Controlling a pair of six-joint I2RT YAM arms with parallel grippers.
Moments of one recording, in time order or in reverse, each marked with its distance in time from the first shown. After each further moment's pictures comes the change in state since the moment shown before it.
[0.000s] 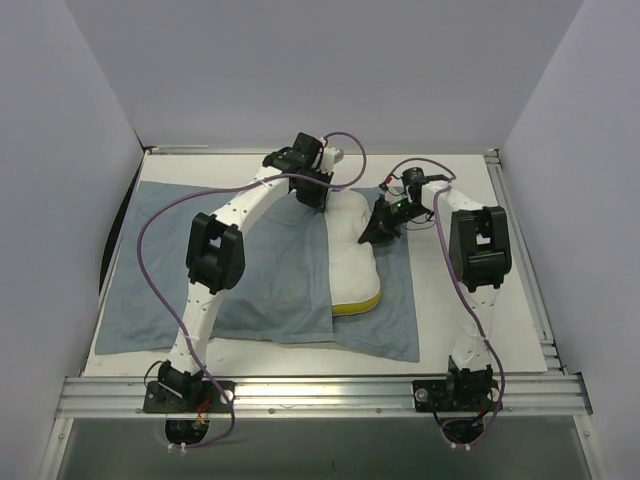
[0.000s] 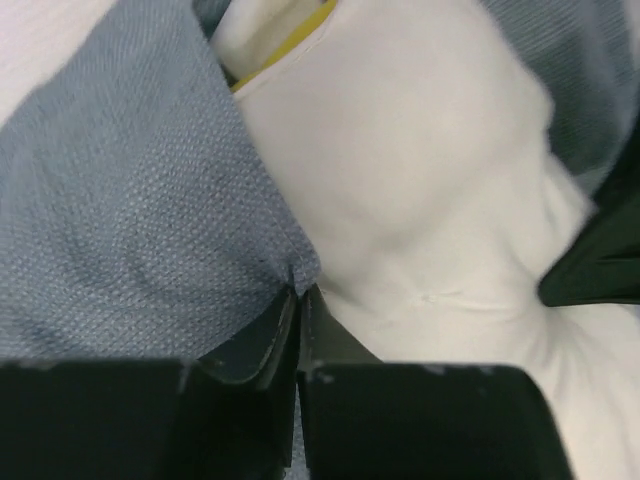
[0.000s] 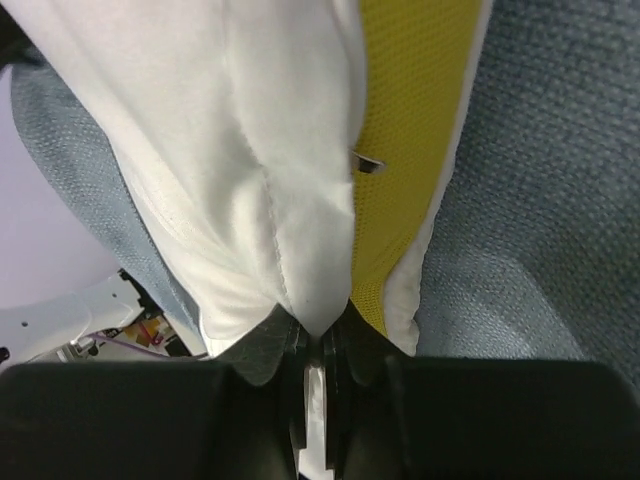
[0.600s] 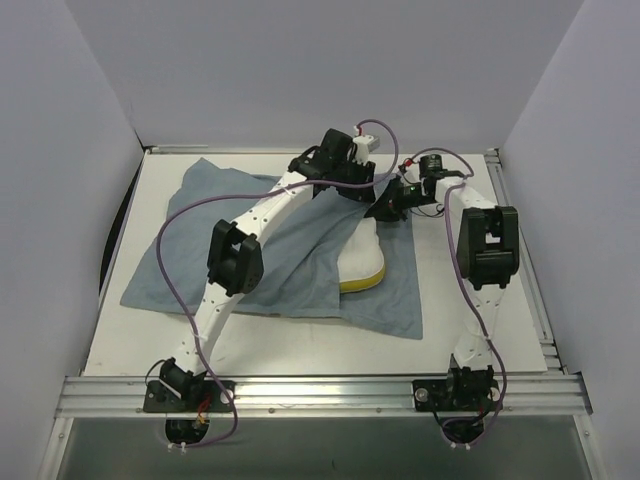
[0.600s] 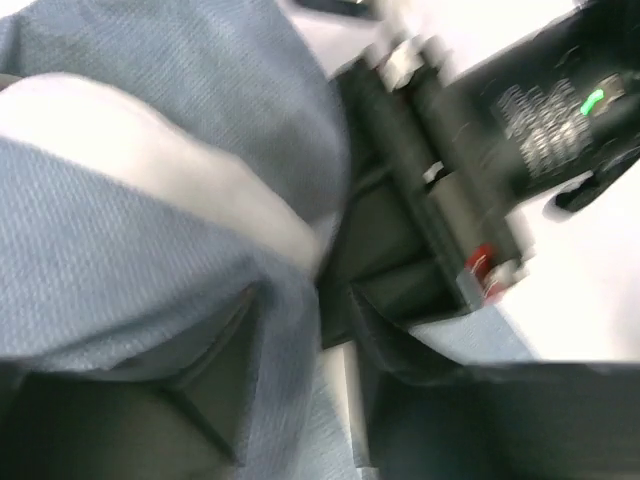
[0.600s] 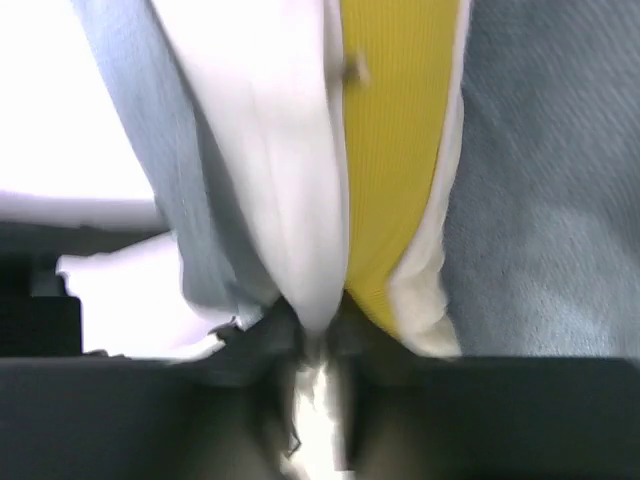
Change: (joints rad) left arm -0.119 0.127 0.261 0.173 0.174 -0.136; right arm -0.082 0.001 0.033 0.201 -0.077 0.256
